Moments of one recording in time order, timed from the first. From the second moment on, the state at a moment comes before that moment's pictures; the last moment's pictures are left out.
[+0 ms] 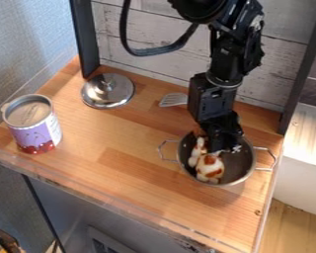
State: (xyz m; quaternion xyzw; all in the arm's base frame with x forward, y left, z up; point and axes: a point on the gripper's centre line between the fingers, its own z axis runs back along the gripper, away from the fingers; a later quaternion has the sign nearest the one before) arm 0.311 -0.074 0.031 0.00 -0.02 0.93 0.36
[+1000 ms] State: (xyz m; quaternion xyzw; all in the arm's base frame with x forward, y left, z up) arm 0.311 -0.014 0.097 -0.06 -0.02 0.96 0.28
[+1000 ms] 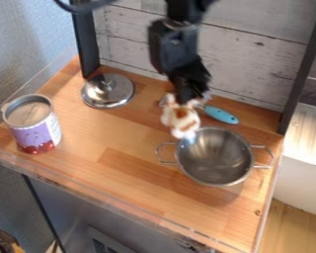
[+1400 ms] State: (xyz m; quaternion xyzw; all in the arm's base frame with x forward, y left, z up) arm 0.321 0.043 0.083 -0.06 -0.05 0.97 0.23
